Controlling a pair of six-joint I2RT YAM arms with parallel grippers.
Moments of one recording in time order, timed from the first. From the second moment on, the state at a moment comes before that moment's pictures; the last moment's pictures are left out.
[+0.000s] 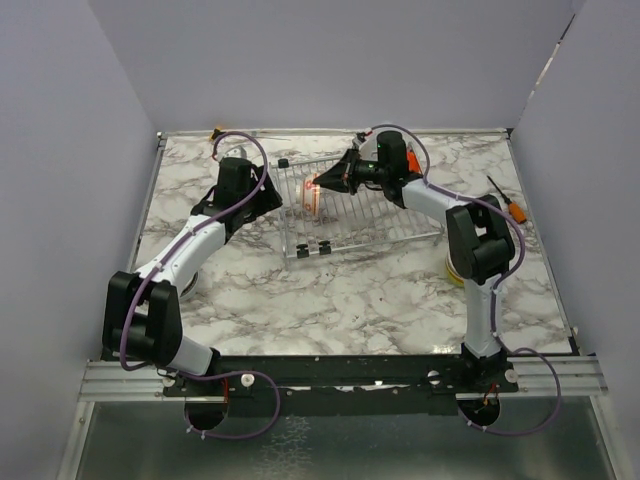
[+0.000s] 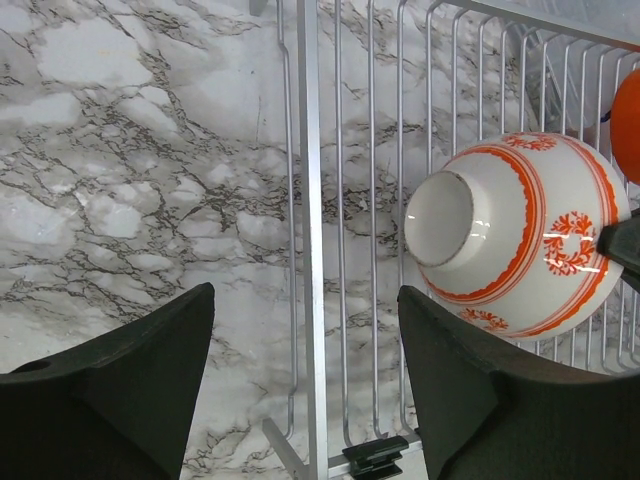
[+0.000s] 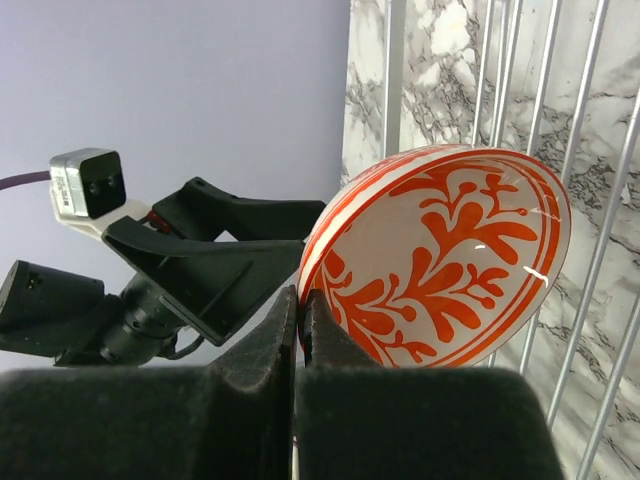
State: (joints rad) left arm -0.27 1.46 1.05 -0.23 -0.04 -0.60; right arm 0.40 2.11 1.51 0.29 -0.84 1.18
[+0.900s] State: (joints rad) left arm -0.27 1.46 1.00 -0.23 -0.02 -0.56; right arm 0.30 2.18 1.55 0.08 -0.99 0.96
